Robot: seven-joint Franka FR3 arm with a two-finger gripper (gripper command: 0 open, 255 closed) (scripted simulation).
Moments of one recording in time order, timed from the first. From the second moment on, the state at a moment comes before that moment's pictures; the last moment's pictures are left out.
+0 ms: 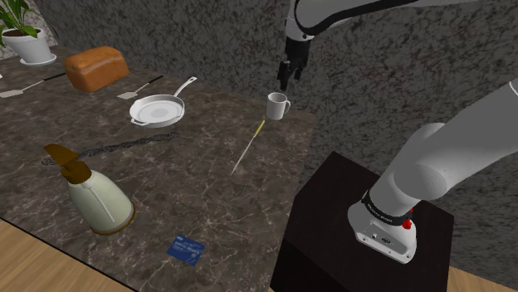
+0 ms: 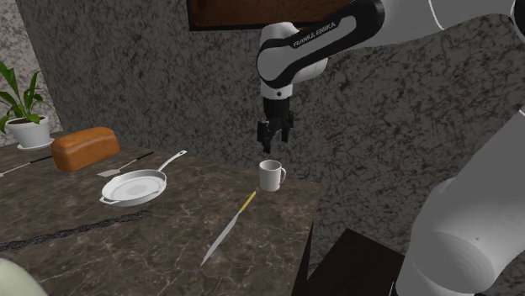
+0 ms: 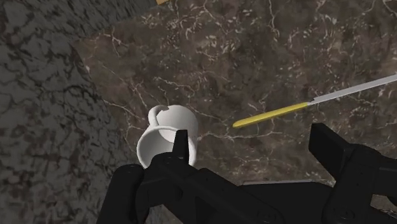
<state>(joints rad) -0.06 -0.33 -0.06 -2.29 -0.10 2.00 -0.11</state>
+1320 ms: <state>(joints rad) -0.10 0.23 -0.11 -2.07 -0.05 2.26 -0.18</state>
